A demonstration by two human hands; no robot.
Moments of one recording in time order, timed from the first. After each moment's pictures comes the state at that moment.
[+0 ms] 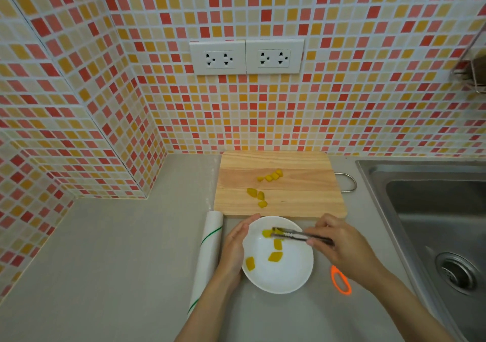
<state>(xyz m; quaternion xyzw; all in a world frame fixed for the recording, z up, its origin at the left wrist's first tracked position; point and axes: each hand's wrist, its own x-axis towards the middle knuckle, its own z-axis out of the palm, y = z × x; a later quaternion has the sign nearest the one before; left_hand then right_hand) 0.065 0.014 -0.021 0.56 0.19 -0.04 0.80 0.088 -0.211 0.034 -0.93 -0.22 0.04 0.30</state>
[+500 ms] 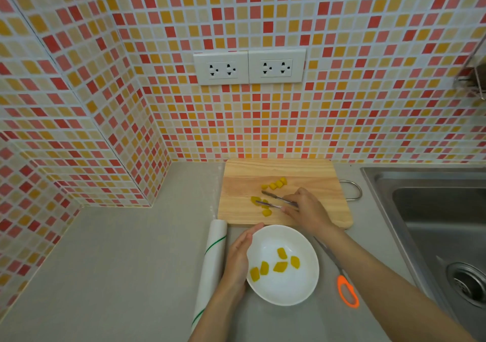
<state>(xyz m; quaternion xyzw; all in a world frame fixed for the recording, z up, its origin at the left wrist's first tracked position) 0.062 0.013 -0.018 0.56 0.21 -0.04 0.80 0.187 -0.145 0.004 -0.94 -0.16 0.05 0.29</state>
